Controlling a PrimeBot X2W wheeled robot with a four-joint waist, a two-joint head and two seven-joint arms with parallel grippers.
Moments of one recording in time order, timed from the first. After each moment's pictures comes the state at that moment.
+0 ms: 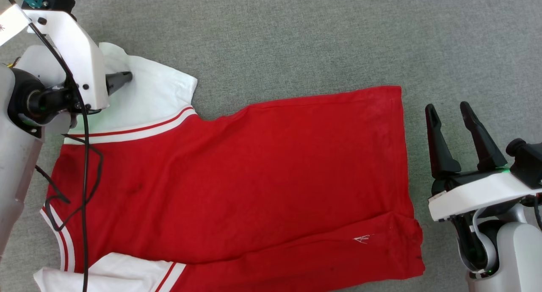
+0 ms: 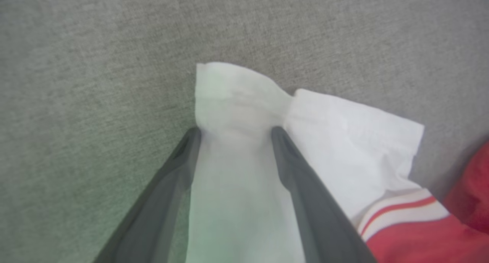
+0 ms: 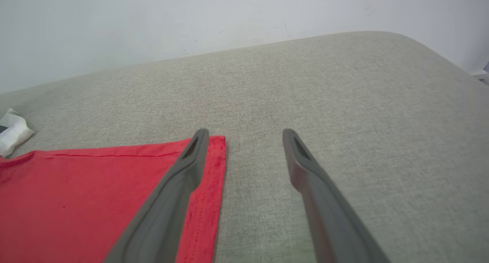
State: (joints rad) left arm -0.97 0.62 -0.53 0.46 -0.91 0.00 0.93; right arm -0.23 -0.05 -0.03 -0.03 0.26 0.13 -0.01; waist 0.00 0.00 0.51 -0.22
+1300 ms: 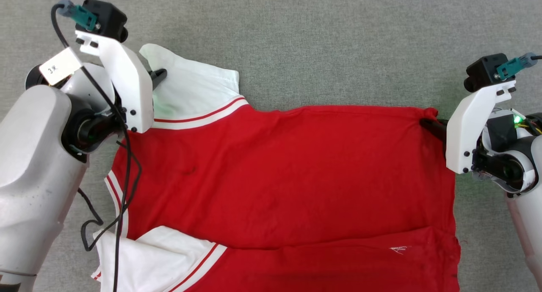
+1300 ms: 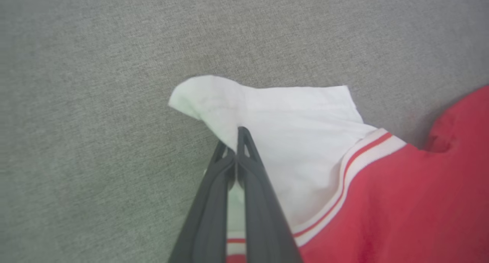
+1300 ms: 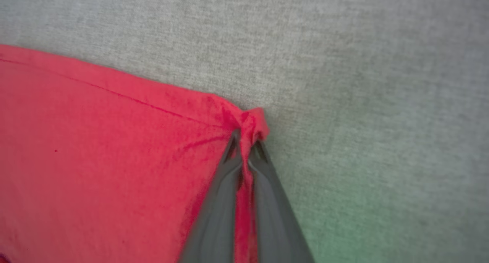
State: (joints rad) left arm -0.90 0.56 -0.56 0.36 -0.86 -0.07 0.64; right arm -0.63 -0.36 0.24 0.35 0.57 0.13 0.82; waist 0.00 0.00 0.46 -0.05
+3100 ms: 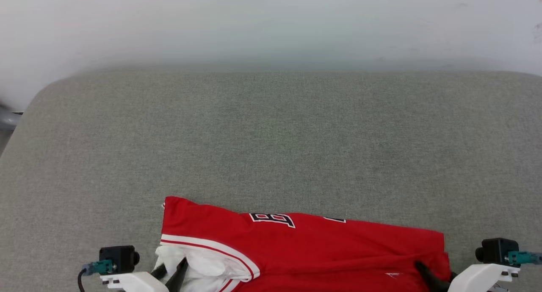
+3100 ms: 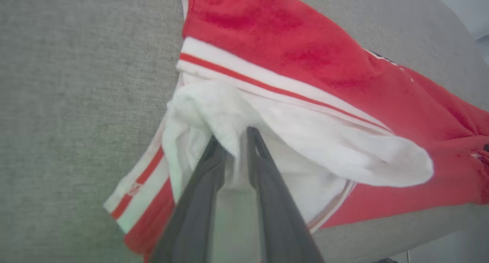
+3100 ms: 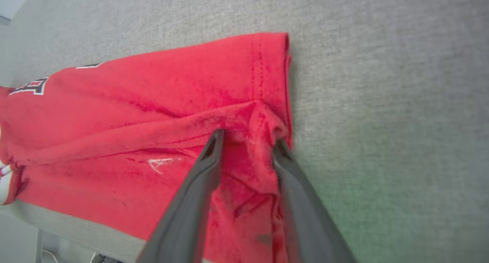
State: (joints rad) left arm -0.02 0.50 -0.51 0.20 -0.94 0.08 0.07; right arm 0.06 -0.14 -0.07 0.23 0.52 0.13 0.44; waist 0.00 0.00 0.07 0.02
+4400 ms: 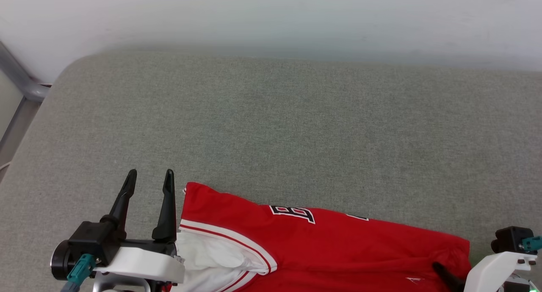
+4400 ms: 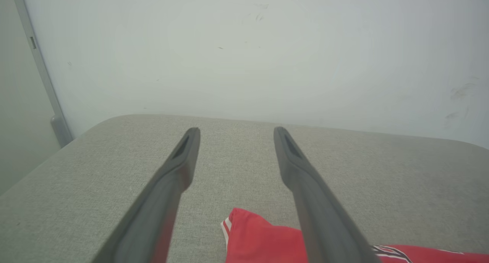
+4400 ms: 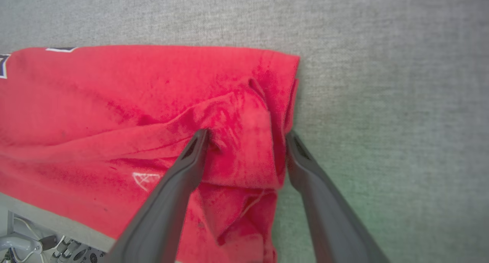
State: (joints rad) left arm -0.03 0.40 -0.32 -0.12 -0.49 0.25 -0.26; right arm 0.06 -0.18 -0.10 0.16 0.45 0.13 0.64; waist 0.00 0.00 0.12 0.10
